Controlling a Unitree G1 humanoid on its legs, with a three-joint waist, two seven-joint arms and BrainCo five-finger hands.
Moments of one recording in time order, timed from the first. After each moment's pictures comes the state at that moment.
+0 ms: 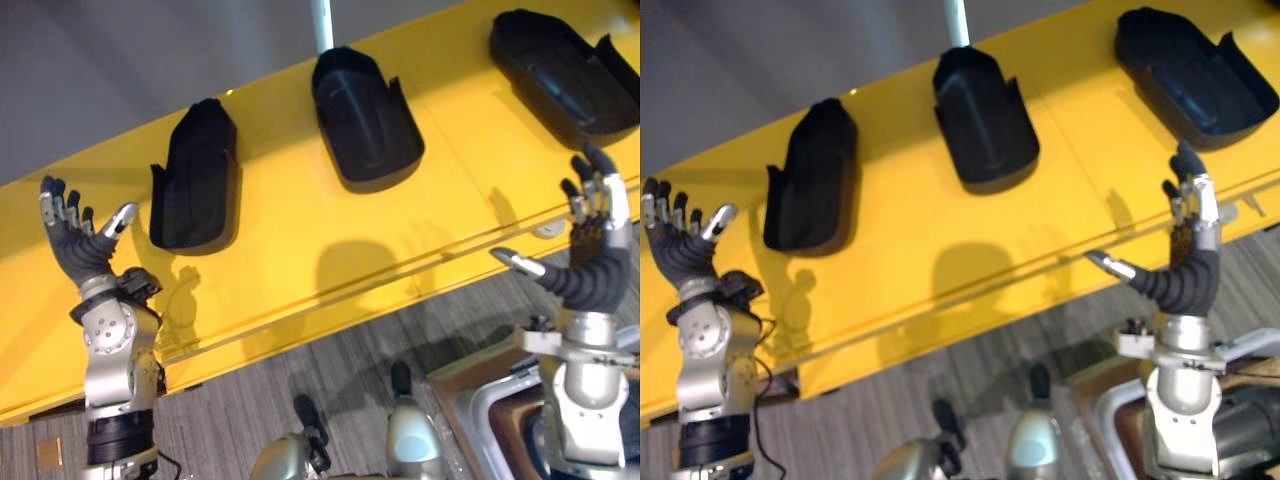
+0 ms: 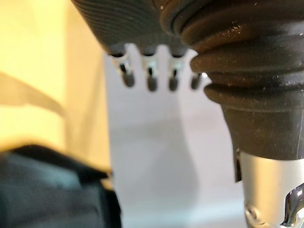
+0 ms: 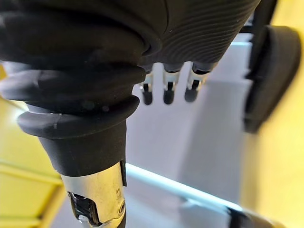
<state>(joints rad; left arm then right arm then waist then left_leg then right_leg) -0.14 0.34 0.37 -0.14 -0.37 -0.02 0.45 0.09 -0.32 -0.30 -0.51 0.04 -0.37 -0.13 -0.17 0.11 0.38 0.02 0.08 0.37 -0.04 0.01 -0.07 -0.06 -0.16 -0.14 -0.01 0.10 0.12</state>
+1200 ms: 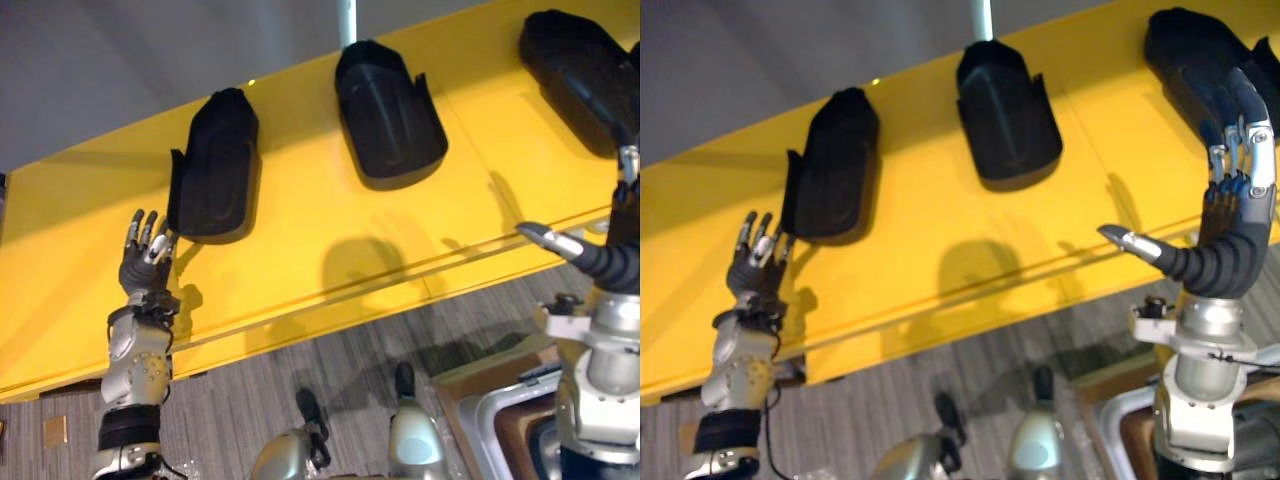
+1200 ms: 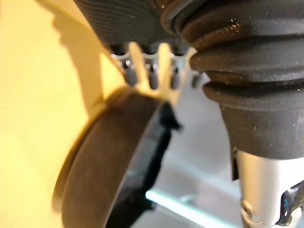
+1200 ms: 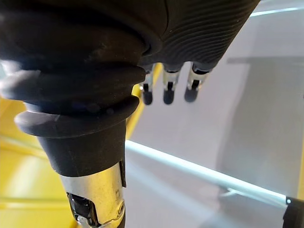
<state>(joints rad) -0.19 0.35 0.23 0.20 -0.95 -0.05 -0.14 -0.02 -0.38 -0.28 -0.53 0.08 -0.39 -0.10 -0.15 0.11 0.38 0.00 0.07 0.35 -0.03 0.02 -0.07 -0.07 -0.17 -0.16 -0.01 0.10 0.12</state>
